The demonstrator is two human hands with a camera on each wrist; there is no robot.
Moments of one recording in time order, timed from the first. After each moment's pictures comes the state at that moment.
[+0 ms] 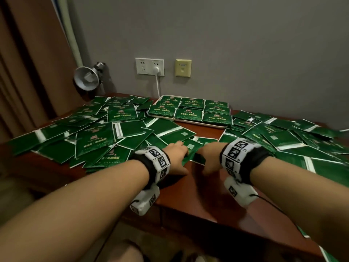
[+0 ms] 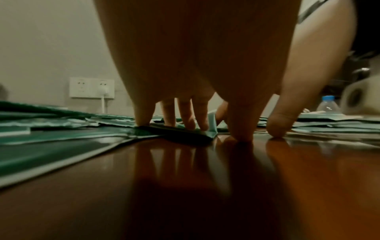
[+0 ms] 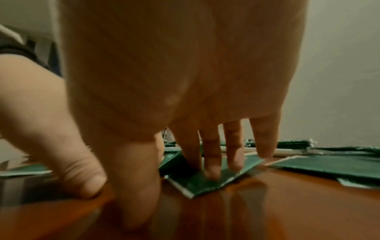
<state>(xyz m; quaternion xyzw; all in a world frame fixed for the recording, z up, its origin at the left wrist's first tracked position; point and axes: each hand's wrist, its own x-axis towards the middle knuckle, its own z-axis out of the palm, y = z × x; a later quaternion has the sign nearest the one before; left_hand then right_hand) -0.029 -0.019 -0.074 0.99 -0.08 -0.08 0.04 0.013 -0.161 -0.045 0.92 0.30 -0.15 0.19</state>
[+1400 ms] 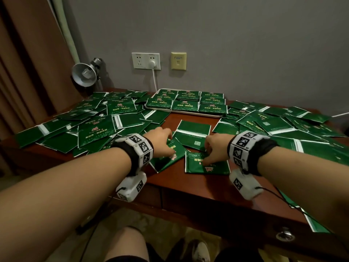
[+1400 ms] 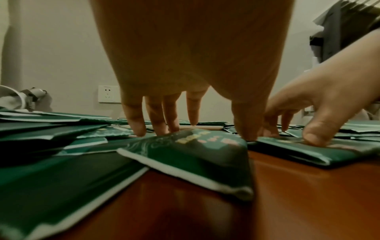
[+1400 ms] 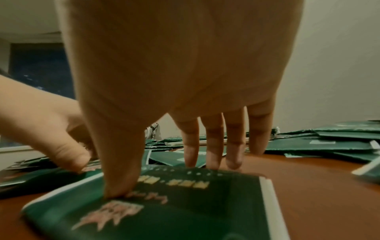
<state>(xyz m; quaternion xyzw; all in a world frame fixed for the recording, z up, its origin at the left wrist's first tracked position) -0.058 0.007 -0.060 0.99 0.02 -0.05 0.11 -0.010 -0.198 -0.050 0.96 0.25 -0.13 0.08</state>
